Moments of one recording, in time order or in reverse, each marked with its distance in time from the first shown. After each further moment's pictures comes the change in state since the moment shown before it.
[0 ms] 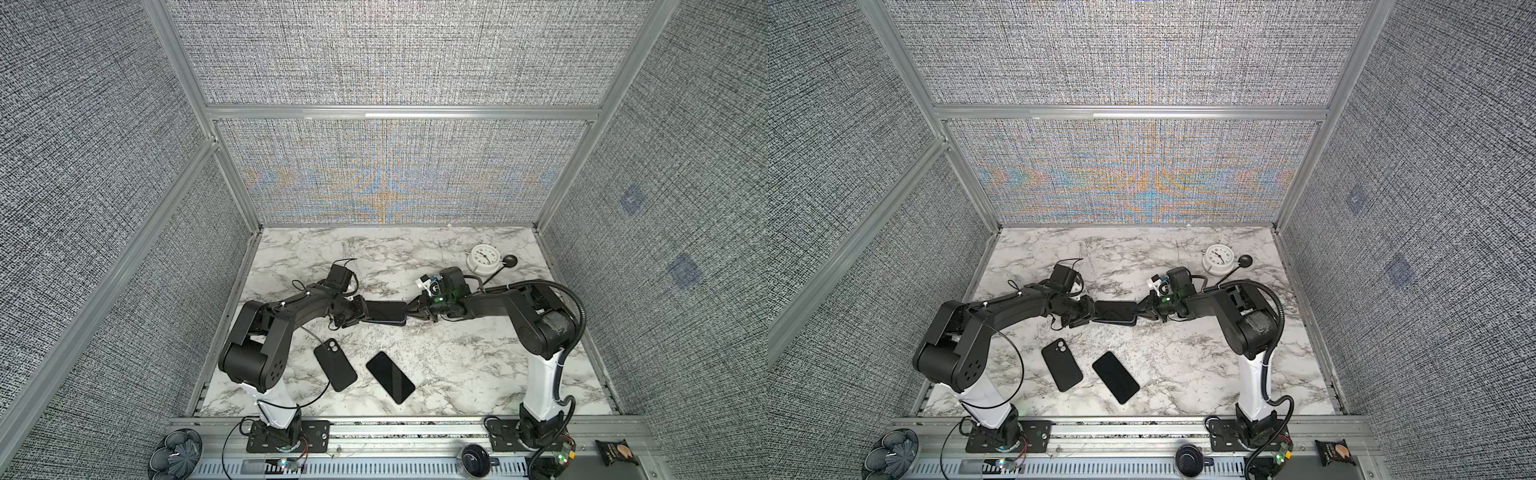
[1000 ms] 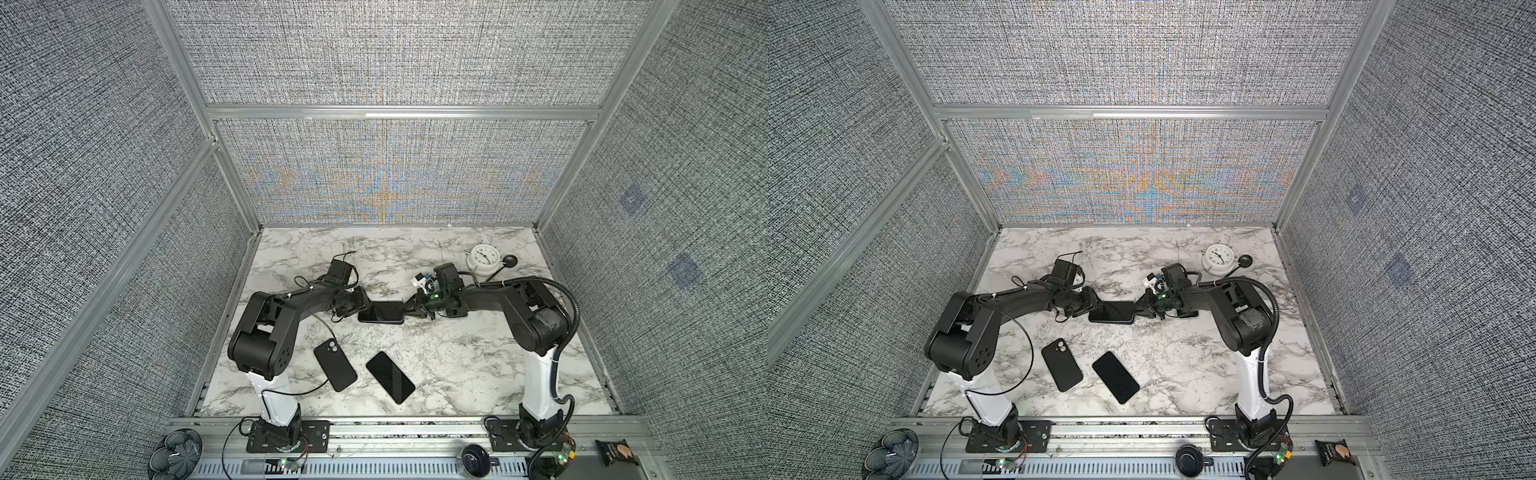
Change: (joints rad) left arm 0.001 0.087 0.034 0.149 -0.014 0.003; right arm 0.016 0.049 0.114 -0.154 0.009 -0.084
